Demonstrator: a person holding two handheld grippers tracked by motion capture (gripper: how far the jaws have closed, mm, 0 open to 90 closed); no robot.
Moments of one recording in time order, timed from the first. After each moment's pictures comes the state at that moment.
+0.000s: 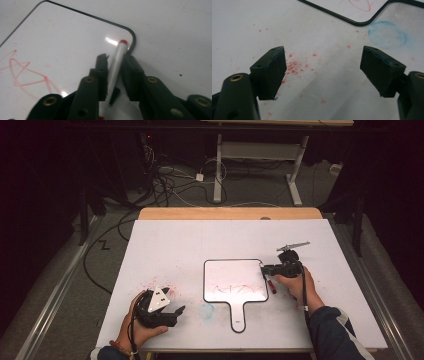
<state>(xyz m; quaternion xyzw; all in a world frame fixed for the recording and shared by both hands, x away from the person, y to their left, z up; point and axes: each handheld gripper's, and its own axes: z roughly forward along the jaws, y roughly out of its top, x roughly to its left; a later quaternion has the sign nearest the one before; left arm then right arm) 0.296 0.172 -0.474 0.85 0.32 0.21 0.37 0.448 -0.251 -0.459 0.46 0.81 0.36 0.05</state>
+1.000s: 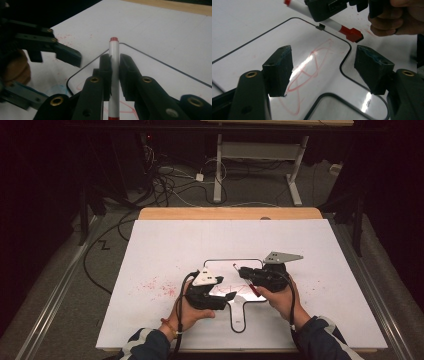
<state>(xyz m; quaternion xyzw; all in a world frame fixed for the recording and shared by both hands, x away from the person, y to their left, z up) 0.344 0.046 -0.442 0.82 0.29 0.07 0.49 0.379 -0.187 -0.421 0.33 0.80 0.50 0.10</state>
